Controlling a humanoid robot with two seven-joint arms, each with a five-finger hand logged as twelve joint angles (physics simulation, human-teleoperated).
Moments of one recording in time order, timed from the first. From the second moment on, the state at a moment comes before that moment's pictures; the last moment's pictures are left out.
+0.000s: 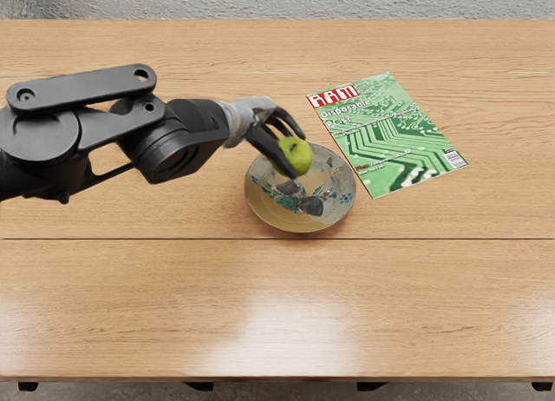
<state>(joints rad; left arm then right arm) -1.36 0.30 -0.14 -1.35 0.42 0.26 0.61 -0.06 0.00 0.05 0.21 -0.15 0.07 -0.09</state>
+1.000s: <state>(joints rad) -1.28 0.73 -0.35 -1.31 0.20 -0.55 0.61 -0.06 0.00 0.05 0.21 -0.15 0.07 -0.09</state>
